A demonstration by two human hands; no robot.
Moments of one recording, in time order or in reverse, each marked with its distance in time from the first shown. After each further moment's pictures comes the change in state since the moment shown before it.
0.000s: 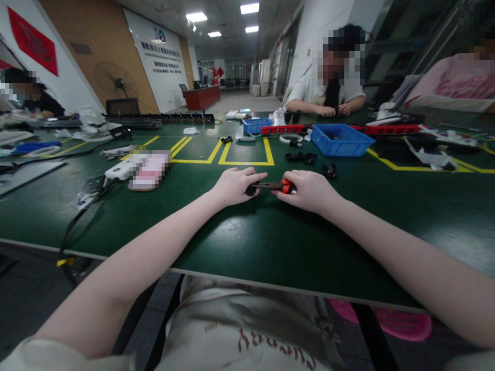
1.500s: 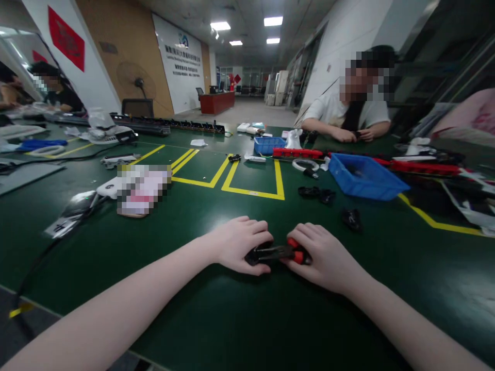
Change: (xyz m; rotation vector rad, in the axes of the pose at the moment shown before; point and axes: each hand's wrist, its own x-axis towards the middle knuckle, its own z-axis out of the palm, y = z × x) left_hand 0.008 0.000 -0.007 -0.350 -0.292 0.158; right_hand -0.002 0.020 0.005 0.253 -0.113 -0.169
